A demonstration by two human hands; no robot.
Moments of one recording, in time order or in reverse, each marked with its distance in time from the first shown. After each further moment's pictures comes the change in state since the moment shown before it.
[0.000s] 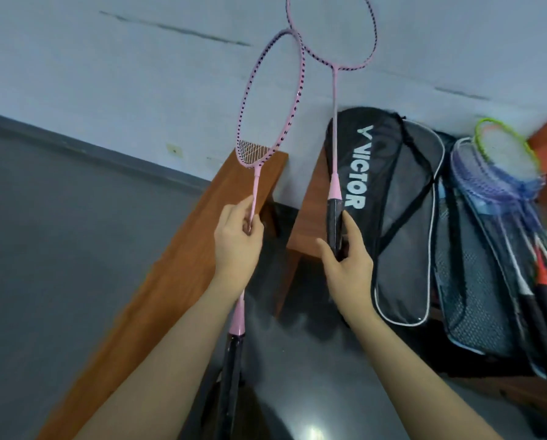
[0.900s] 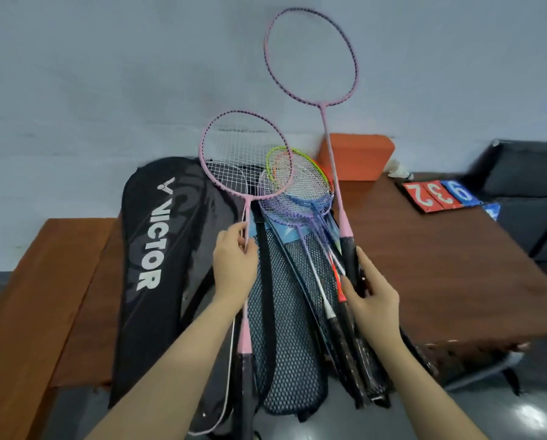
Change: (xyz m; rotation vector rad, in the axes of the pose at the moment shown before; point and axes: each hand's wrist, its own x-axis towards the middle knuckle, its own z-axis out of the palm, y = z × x) left_hand -0.018 0.210 0.360 -0.122 -0.373 0.024; right_hand 0.106 0.178 -0.358 -0.177 0.402 0.017
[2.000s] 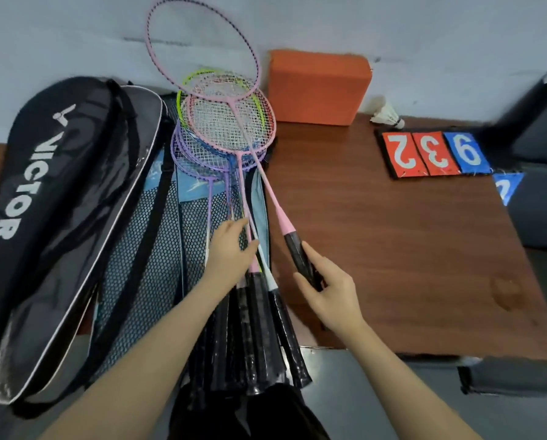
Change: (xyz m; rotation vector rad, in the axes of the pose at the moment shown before) left_hand -0.047 0.031 0.269 0.266 -0.338 -0.164; right_hand 0.104 0.210 -0.112 0.034 -0.446 -0.063
